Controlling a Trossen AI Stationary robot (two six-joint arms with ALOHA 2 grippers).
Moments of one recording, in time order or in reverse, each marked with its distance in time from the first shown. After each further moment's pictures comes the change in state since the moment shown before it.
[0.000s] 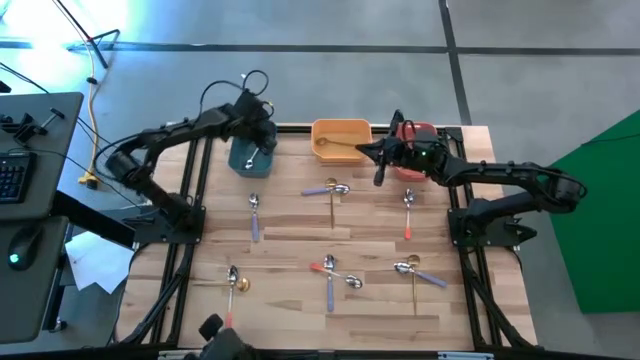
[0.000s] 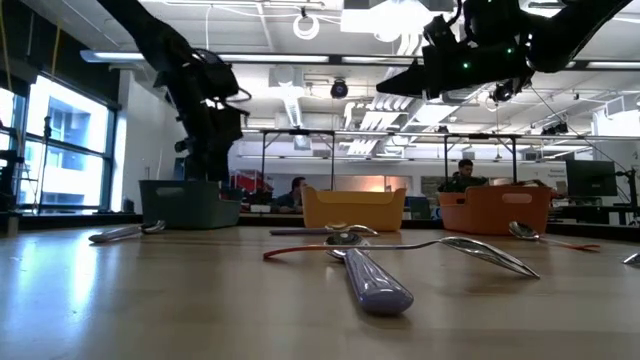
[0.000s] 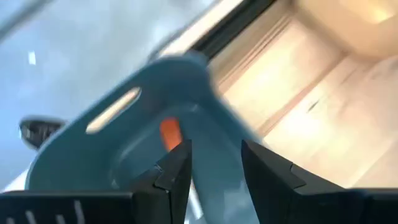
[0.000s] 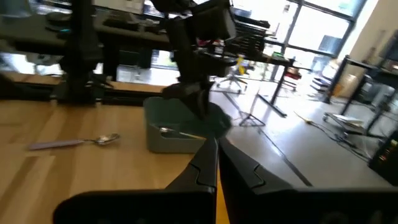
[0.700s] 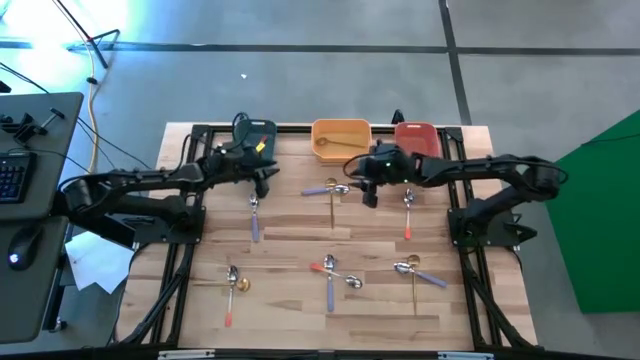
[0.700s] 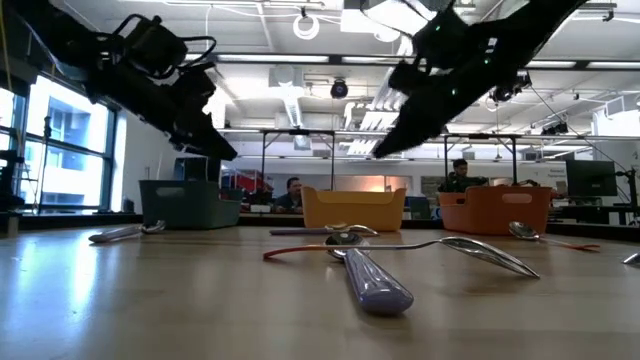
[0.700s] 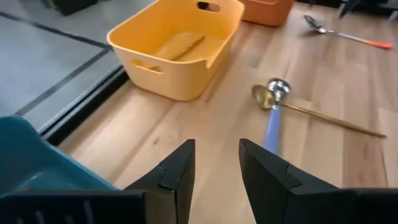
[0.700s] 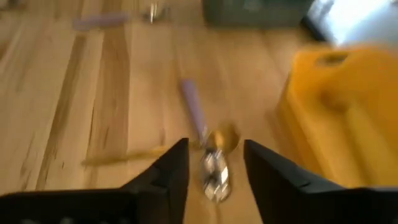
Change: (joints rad) left arm -0.321 -0.421 -0.603 0.680 0.094 -0.019; right arm 0.125 0.209 0.162 -0.521 0.047 0.092
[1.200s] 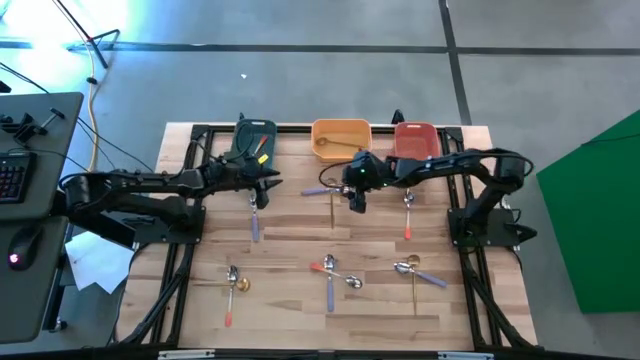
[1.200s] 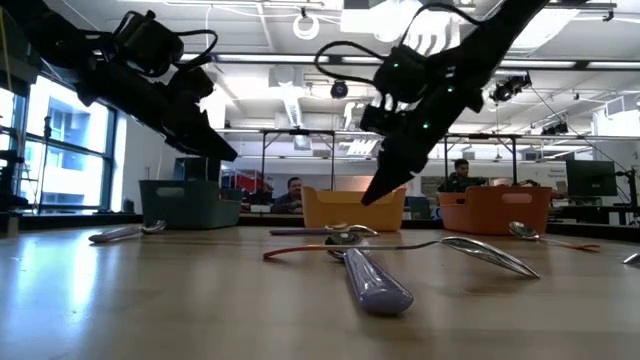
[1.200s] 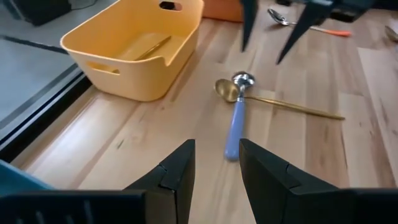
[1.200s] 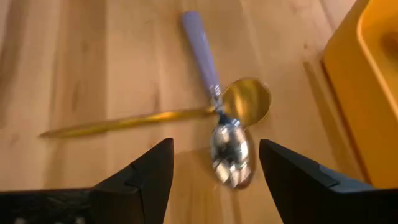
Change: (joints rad) left arm -0.110 0.000 -0.033 0.044 -0.010 0.008; right arm 0.021 0.272 0.161 -0.098 0.051 -0.012
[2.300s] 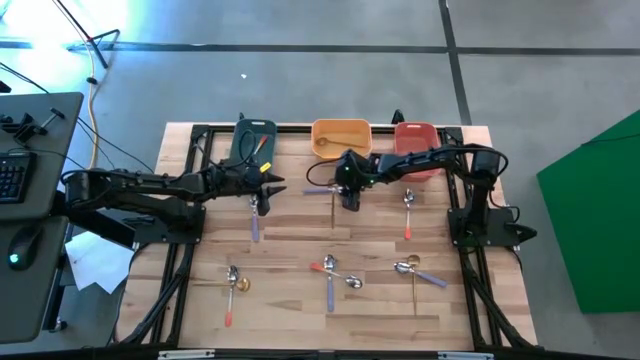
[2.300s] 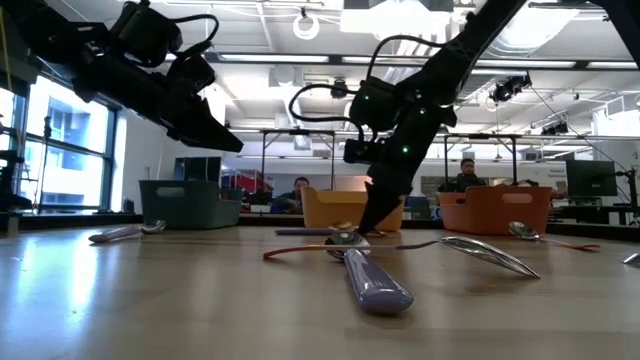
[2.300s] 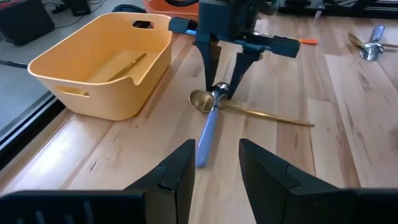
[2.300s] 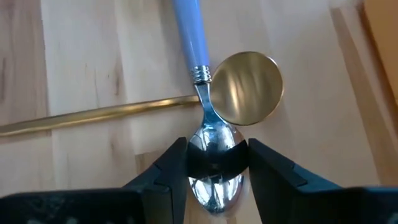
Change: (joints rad) left arm -0.102 0.000 -0.001 0.047 -0.029 0.000; right arm -0.024 0.189 0.151 -0.197 -0.009 0.026
